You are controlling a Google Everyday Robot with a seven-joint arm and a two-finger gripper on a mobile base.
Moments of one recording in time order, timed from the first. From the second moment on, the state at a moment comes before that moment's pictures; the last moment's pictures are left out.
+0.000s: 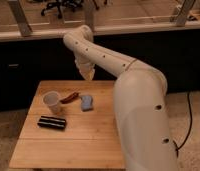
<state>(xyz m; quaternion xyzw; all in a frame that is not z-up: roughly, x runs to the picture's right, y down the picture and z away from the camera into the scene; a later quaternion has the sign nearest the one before) -0.038 -0.055 0.812 -0.31 -0.11 -0.47 0.82</state>
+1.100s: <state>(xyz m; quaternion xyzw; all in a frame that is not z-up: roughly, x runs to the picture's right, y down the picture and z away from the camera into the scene) 0.037 -0.067 0.813 -0.37 -0.07 -0.42 0.82</state>
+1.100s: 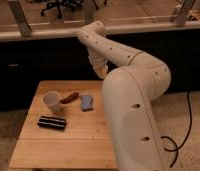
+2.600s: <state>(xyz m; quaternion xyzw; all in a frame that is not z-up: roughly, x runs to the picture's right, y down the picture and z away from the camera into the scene) 0.126 -0.051 0.734 -0.39 -0.08 -0.39 0.83</state>
